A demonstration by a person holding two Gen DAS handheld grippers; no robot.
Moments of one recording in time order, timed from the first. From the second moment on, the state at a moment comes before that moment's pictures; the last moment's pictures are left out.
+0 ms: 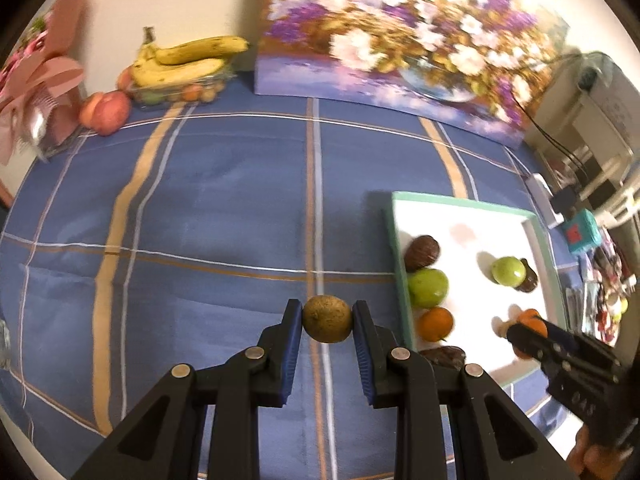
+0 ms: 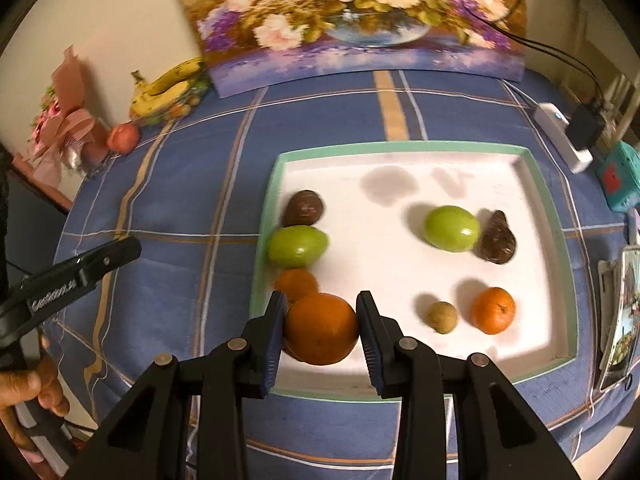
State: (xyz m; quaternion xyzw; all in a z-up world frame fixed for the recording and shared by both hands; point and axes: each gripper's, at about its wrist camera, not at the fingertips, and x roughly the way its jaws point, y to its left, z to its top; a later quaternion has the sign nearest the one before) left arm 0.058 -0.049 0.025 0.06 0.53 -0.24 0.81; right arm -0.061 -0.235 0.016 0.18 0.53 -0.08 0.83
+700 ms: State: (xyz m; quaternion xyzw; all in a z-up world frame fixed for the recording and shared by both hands) left arm -0.013 -0.146 0.007 0.17 0.54 -0.35 0.75; right arm -0.102 -0.314 0.020 0.22 0.51 -0.19 0.81
